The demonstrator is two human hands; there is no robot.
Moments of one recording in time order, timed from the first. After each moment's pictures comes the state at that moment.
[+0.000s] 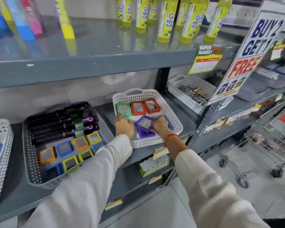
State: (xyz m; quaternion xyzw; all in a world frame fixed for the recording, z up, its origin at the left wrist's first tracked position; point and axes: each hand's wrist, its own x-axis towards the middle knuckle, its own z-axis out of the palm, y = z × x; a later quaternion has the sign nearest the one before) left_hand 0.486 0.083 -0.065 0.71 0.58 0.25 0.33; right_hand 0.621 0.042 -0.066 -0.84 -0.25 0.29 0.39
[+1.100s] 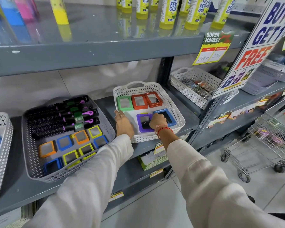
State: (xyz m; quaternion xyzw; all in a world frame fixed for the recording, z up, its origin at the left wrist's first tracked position) left_hand 0.486 0.076 -0.089 0.73 0.58 0.20 0.30; right_hand 0.602 0.039 -0.063 -0.90 -0.38 0.19 0.12
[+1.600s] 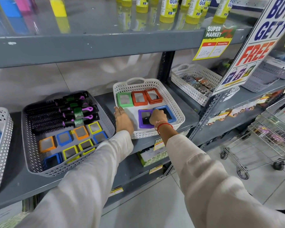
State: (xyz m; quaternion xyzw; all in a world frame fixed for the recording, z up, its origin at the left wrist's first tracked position) left_hand 0.486 0.075 -0.089 0.73 0.59 0.21 0.29; right_hand 0.598 0.036 -0.058 -0.90 -0.38 0.19 0.11
